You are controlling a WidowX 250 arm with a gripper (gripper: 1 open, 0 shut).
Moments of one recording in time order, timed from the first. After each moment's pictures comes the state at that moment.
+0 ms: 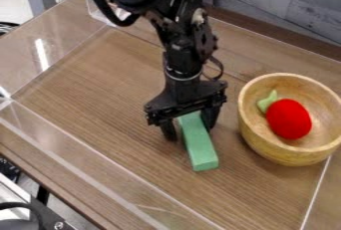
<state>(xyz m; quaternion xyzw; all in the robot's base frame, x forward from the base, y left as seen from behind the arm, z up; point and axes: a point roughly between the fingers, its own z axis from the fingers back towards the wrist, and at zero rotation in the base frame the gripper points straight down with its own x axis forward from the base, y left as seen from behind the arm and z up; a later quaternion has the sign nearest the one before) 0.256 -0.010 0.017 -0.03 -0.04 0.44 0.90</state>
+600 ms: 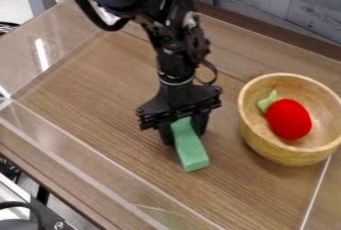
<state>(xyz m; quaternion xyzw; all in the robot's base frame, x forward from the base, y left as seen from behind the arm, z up) 0.245 -0.004 0.021 -0.04 -0.03 0.42 0.91</state>
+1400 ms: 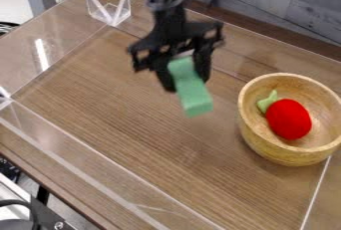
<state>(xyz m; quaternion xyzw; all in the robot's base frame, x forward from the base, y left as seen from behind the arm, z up) 0.258 -0.004 0.108 -0.10 -0.03 0.39 0.91</state>
